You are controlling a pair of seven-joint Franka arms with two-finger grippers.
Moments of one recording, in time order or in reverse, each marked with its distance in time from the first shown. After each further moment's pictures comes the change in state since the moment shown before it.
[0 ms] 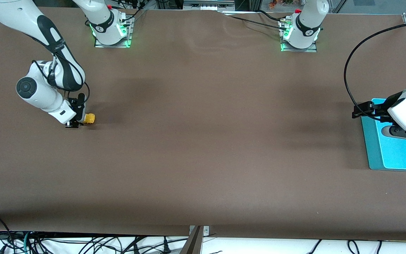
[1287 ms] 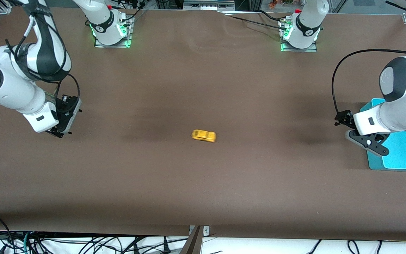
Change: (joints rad) left arm -0.004 0.050 -0.029 -0.197 0.052 0.254 0.458; right arm 0.068 -0.164 0.164 0.394 0.017 -0.488 0.528
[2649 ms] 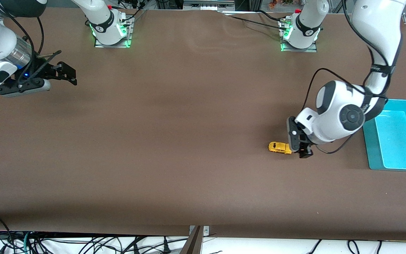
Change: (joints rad) left arm -0.015 0.188 -0.234 -0.108 0.000 0.381 0.721; right arm 0.157 -0.263 -0.146 0.058 0.069 -0.380 1.094
